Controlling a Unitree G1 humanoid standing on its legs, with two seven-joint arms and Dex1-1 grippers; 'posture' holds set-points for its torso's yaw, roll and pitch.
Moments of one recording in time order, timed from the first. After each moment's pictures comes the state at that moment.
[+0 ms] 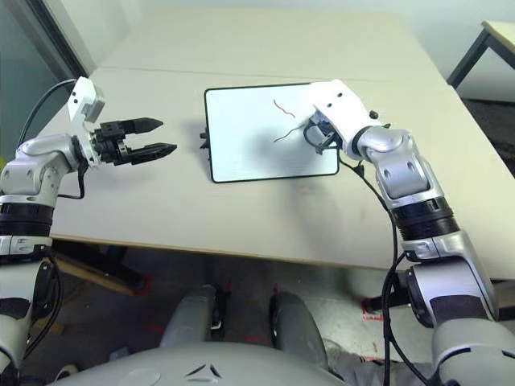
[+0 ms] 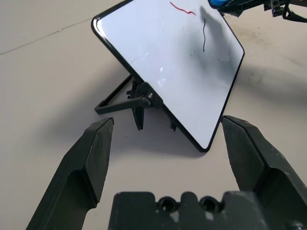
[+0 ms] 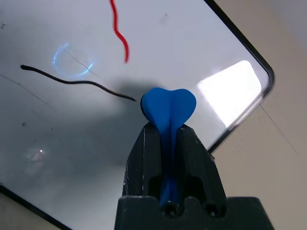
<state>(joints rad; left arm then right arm) -0.66 0.66 0.06 0.40 -0.35 0.38 -1.18 -0.69 -0.58 0.19 0.22 -0.06 0.53 0.54</state>
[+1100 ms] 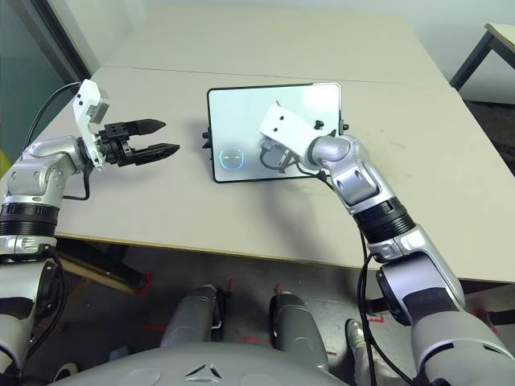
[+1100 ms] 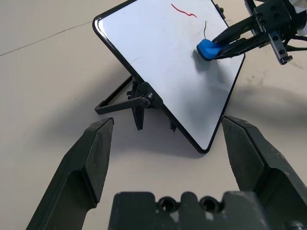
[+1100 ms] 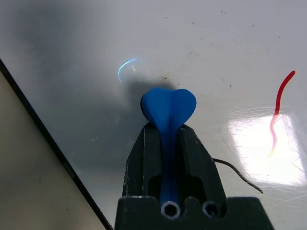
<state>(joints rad) -0.66 0.64 0.06 0.41 -0.35 0.37 -1.17 -0.69 -0.47 0.36 0.12 -0.19 0.52 0.67</state>
